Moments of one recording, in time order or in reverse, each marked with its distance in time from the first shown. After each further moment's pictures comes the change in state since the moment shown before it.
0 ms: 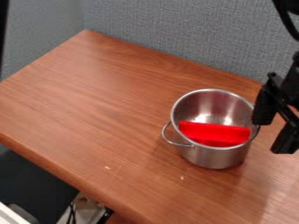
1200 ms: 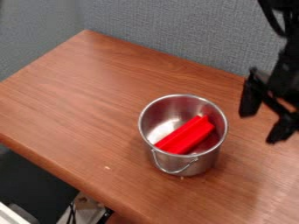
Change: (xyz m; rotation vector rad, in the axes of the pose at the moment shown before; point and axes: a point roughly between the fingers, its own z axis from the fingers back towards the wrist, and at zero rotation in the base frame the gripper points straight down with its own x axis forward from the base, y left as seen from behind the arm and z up) arm -0.012 0.022 0.028 0.068 -0.132 0.308
